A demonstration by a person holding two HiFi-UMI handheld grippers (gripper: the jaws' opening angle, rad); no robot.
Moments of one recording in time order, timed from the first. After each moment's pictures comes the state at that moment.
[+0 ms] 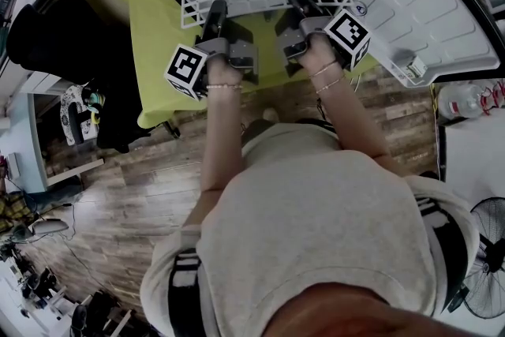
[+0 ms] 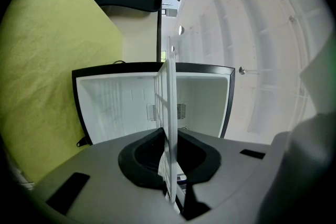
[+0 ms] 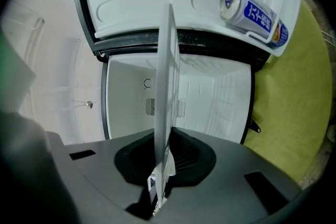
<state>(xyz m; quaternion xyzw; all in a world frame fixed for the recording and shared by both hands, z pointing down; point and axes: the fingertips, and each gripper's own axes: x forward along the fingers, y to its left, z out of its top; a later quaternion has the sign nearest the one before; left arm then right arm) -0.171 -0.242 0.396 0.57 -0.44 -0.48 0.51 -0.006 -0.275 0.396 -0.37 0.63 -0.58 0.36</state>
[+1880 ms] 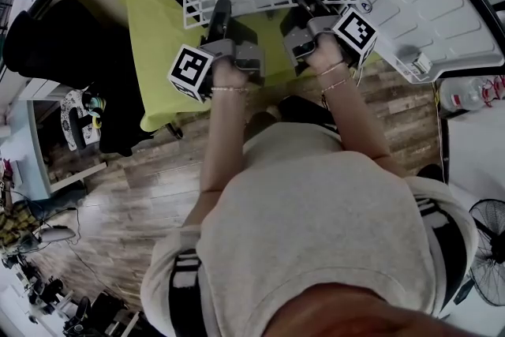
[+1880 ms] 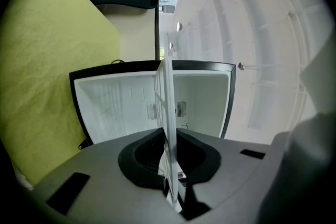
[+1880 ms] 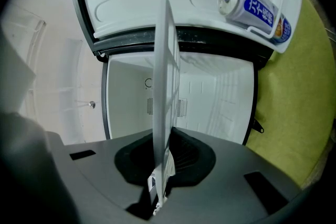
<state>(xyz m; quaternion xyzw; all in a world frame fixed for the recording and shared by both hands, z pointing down) -0.169 -0.245 0.397 0.58 -0.44 -0.46 0.51 -0.006 -0.280 0.397 -0.36 0.64 -0.57 0.37</state>
